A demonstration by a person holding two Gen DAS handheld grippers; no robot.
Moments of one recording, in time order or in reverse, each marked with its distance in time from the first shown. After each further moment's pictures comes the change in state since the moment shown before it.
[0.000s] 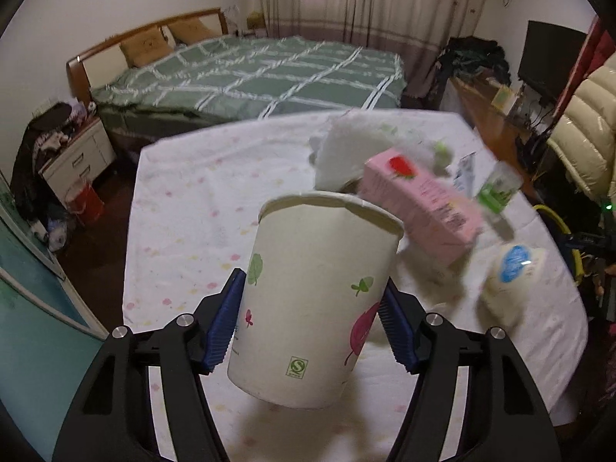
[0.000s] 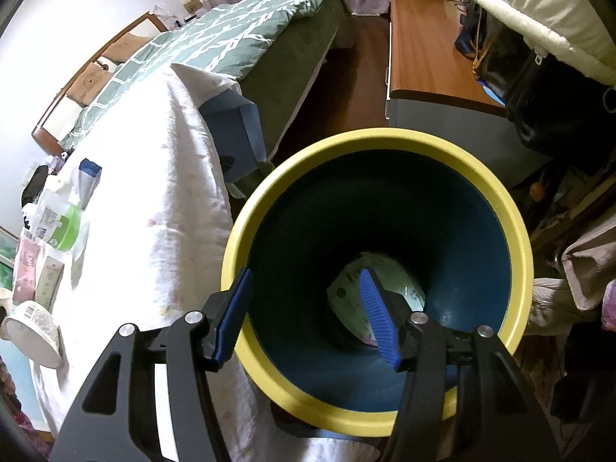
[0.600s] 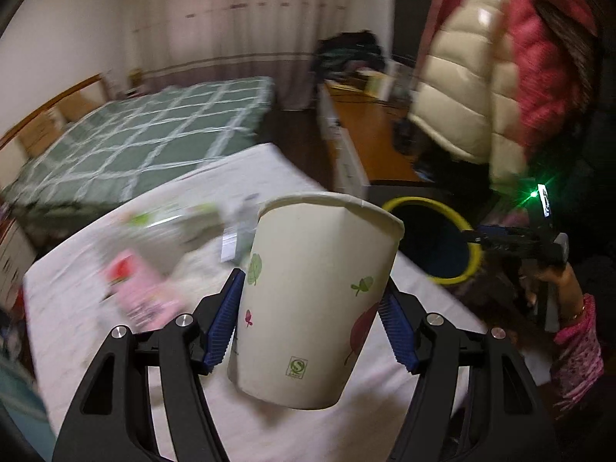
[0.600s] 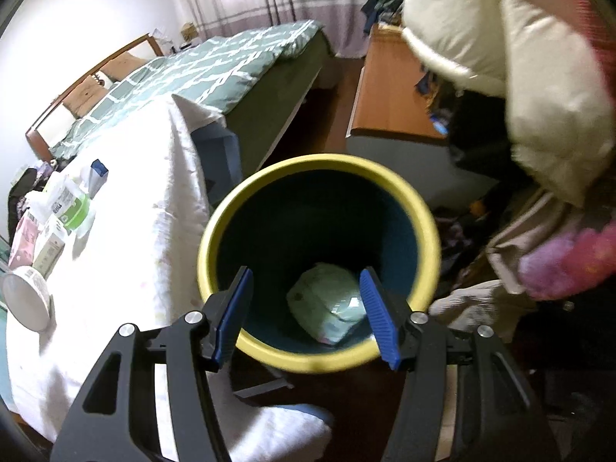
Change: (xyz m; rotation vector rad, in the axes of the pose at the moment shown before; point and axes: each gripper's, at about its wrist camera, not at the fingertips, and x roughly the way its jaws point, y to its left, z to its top) left arm -0.046 -0.257 0.031 0.332 -0.081 -0.305; right arm -0.079 -0.025 -0.055 -0.041 -0.181 -0.124
